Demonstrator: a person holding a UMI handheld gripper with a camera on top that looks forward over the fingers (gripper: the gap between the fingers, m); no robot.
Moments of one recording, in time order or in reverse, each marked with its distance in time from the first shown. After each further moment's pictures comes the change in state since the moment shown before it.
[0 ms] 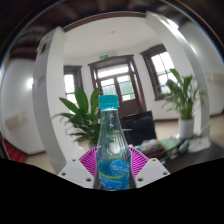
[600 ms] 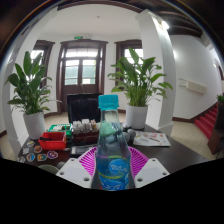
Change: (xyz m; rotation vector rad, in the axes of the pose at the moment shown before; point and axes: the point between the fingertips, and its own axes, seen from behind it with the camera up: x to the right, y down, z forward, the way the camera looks) arm 0.325 0.088 0.036 -0.146 0.453 -0.168
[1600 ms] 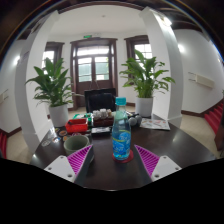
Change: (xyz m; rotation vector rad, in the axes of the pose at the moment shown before) arm -0.013 0.042 -0.146 -0.060 -0.171 0.020
